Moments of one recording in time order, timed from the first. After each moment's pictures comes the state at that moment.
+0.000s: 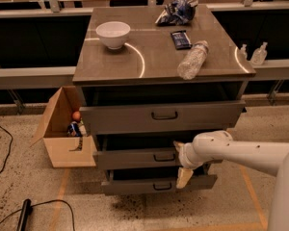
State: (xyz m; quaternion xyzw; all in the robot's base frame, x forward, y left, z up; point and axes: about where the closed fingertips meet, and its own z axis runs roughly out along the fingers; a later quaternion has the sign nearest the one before) arm 0.584 -0.148 0.440 -0.70 0.69 0.02 0.21
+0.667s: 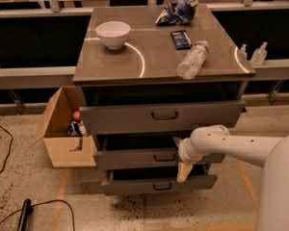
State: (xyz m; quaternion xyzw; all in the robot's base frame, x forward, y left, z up) arm 0.610 -0.152 0.435 -0.70 0.68 0.01 0.21
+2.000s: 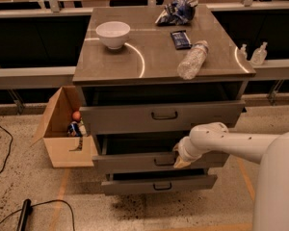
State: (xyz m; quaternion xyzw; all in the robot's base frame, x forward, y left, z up) arm 0.615 -0.151 0.435 -0.71 0.68 0.01 0.20
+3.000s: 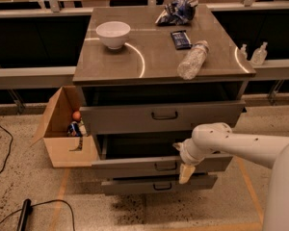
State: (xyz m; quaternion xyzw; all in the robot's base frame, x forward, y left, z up) arm 0.588 -0.152 0.447 -0.73 0.66 0.03 0.18
